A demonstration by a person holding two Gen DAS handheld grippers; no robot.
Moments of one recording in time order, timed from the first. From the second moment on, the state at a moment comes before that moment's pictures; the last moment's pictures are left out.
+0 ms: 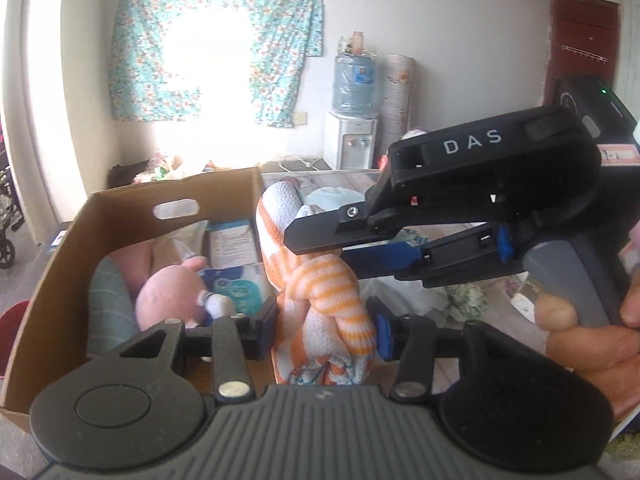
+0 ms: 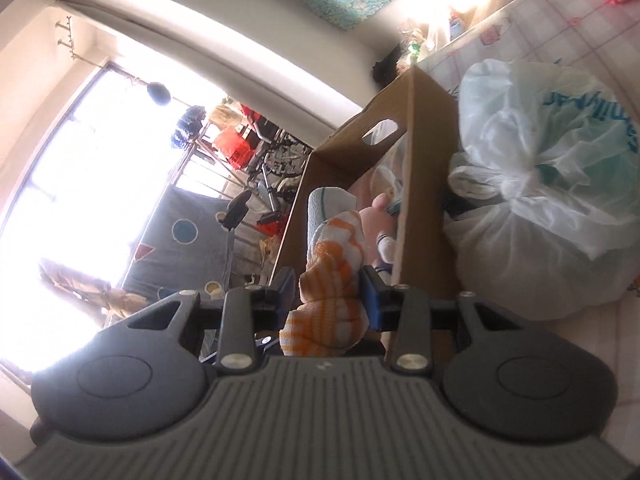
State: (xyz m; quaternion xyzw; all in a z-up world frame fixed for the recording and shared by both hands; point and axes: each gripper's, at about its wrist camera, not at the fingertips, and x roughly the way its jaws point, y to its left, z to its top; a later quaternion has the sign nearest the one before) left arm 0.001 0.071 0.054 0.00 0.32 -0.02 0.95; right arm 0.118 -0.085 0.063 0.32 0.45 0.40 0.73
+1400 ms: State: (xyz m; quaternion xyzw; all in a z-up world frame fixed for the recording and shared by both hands) left arm 0.000 0.122 0.042 -0.03 0.38 0.02 0.92; right arm 0.167 0.040 0.028 0.22 0.53 0.45 0.69
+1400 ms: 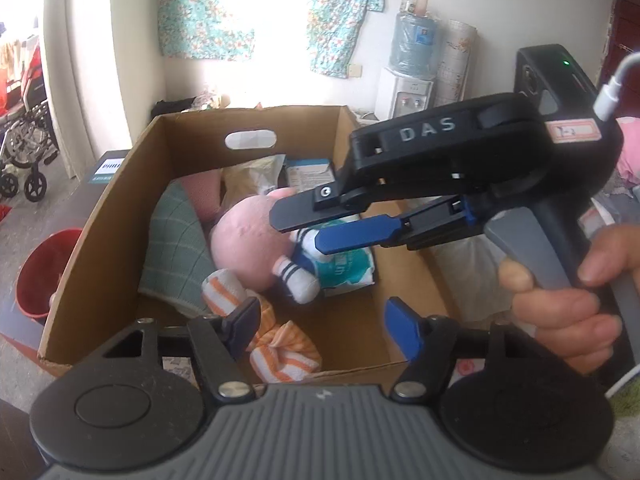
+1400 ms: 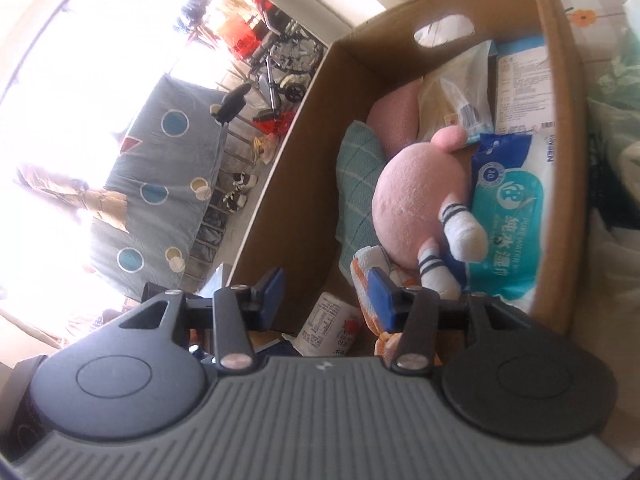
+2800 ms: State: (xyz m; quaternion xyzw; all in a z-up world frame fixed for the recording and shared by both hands) left arm 0.114 -0.099 -0.058 0.07 0.42 -0.14 0.89; right arm 0.101 -0.337 -0.028 0.27 0.45 0.04 0.85
